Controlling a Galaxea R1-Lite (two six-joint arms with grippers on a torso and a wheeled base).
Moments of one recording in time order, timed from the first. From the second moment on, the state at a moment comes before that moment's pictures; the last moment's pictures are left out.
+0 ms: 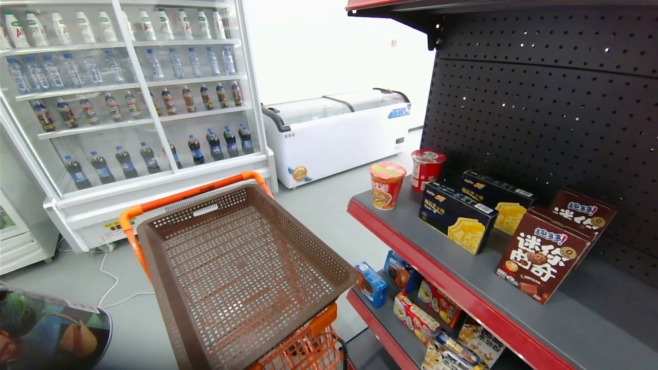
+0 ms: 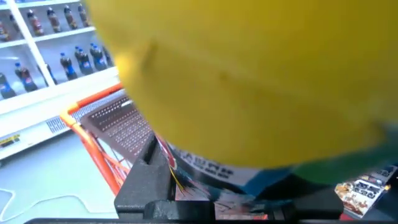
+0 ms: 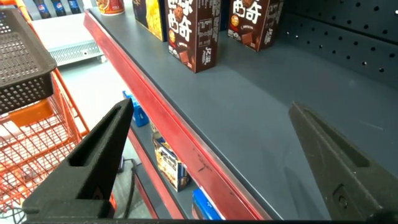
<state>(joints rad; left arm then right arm) -0.09 0.47 -0.32 -0.26 -0.09 -0.01 0.00 0.00 0.00 0.00 -0.01 -0.01</state>
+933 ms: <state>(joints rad) -0.09 0.29 -0.32 -0.09 -0.02 0.02 0.00 0.00 0.00 0.00 0.00 0.00</state>
